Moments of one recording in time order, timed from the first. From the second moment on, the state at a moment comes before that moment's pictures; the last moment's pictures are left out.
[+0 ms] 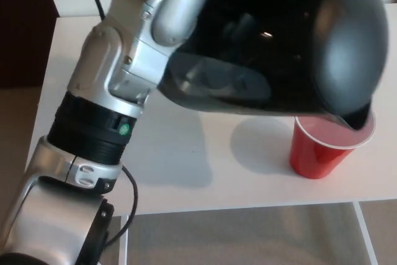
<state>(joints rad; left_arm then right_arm) -0.94 0.12 -0.14 0.21 0.82 -0.26 0.22 -0.08 -0.40 -0.12 1.21 0.01 -0.22 0.26</state>
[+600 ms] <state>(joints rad) -0.82 0.01 0.23 0.21 0.56 -0.03 0.10 -0.08 -0.40 -0.11 1.21 0.01 -0.22 0.26</state>
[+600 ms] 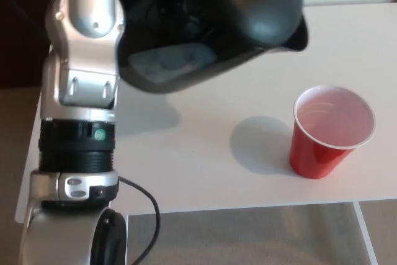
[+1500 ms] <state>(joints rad) -0.55 -0.10 0.43 0.24 0.18 0.27 0.03 -0.09 -0.41 -0.02 1.20 -0.05 -0.24 0.23</state>
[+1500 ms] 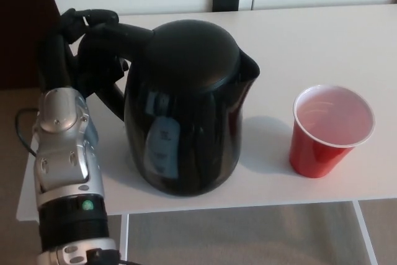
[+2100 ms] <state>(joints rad) -0.54 0.08 0.20 0.16 0.10 0.36 -0.07 -0.10 -0.41 0.00 1.19 -0.08 -0.24 0.22</state>
